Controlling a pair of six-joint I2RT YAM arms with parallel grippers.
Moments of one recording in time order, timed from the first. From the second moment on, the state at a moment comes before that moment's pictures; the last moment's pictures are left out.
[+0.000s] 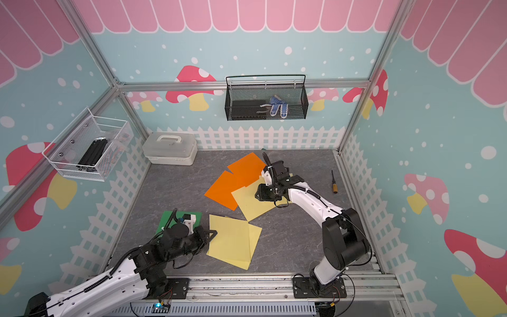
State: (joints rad) left arm -0.83 0.63 0.32 -0.26 0.00 -1.38; right arm 0.46 1.61 1.21 -0.60 -0.33 0.39
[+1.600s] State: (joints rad) left arm -0.75 0.96 0.39 -0.12 0.36 -1.17; right arm 0.46 1.61 1.20 -0.63 -0.26 0.38
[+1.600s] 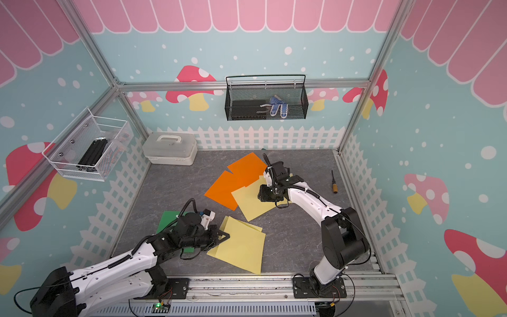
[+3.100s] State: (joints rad) left arm -0.52 1.00 0.32 -0.19 0.44 -0.99; right arm 0.46 1.61 1.19 -0.63 -0.27 0.37
